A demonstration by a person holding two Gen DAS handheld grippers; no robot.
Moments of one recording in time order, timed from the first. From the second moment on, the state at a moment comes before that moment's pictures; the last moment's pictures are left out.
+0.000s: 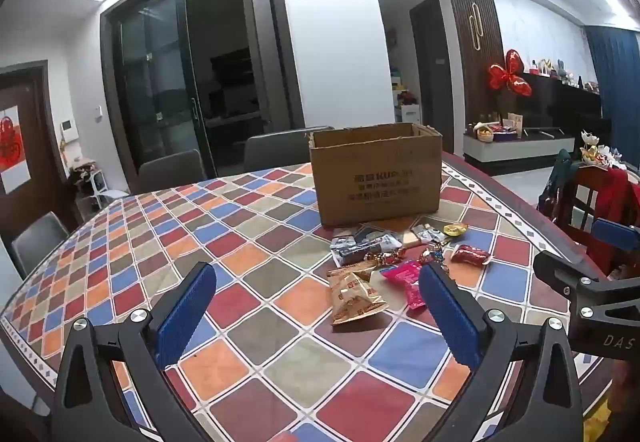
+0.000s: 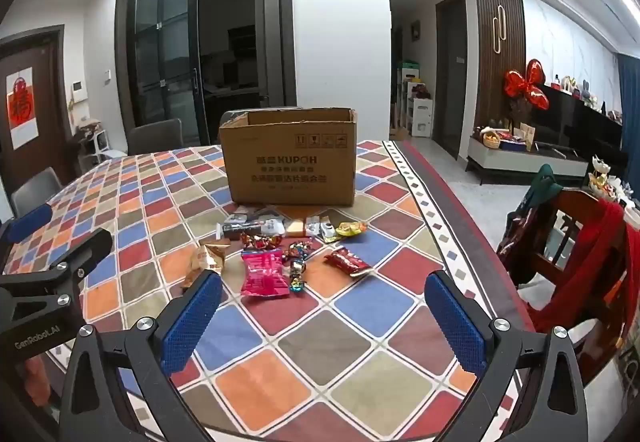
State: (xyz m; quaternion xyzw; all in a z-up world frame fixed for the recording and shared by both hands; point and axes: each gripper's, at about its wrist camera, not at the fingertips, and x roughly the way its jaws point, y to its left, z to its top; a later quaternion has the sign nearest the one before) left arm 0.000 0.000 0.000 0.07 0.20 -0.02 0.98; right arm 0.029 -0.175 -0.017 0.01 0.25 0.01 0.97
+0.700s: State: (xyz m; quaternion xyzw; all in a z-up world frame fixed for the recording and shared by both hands) left arm -0.003 -0.002 0.005 0.07 0.20 -0.03 0.98; right arm 0.027 -0.178 -0.013 0.02 0.25 0.01 0.97
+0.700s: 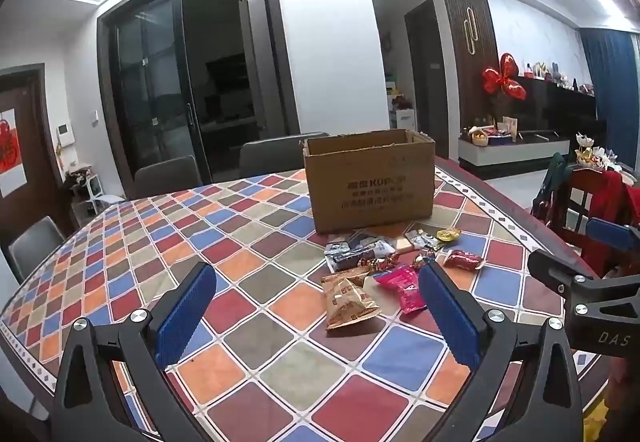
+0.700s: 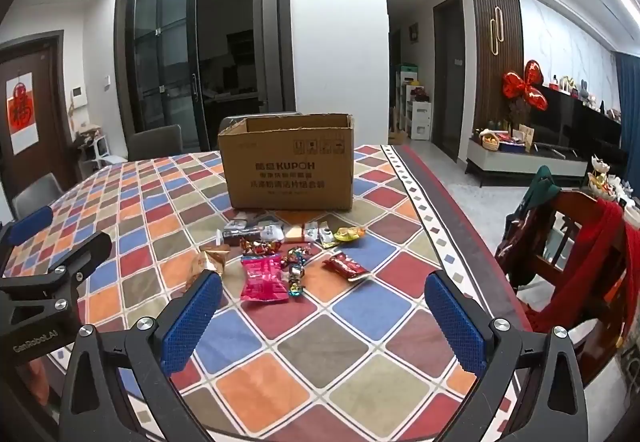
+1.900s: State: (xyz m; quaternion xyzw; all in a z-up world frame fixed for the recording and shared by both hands) left arm -0.009 -0.003 0.012 0.07 0.19 -0.03 0.98; right arm 0.026 -0.179 -0.010 0.02 0.24 0.01 0.97
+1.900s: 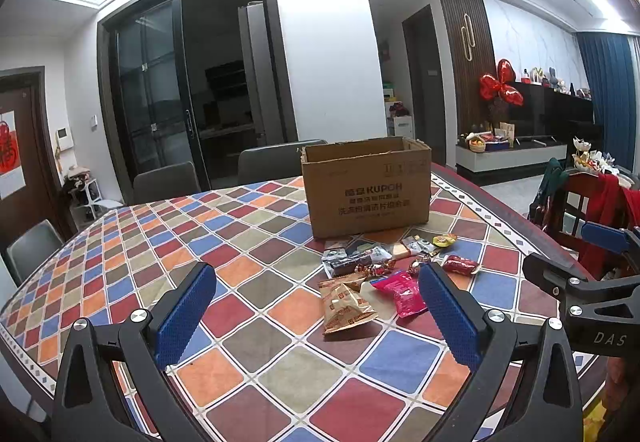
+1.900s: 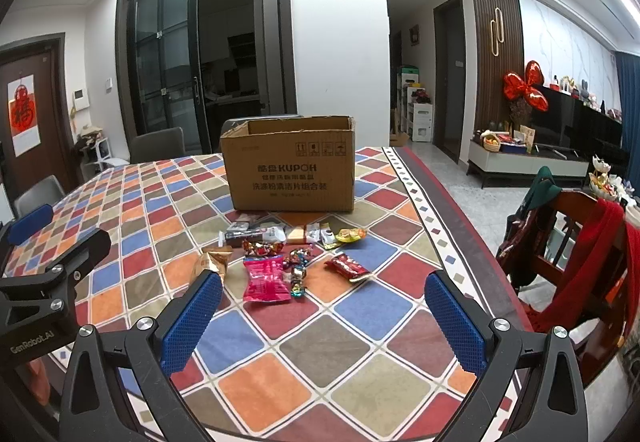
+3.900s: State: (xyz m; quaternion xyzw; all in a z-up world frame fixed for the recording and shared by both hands) left arm 0.103 -0.006 -0.045 0.07 0.34 -0.06 0.94; right arm 0.133 -0.173 -0.063 0.04 0.36 0.08 0.93
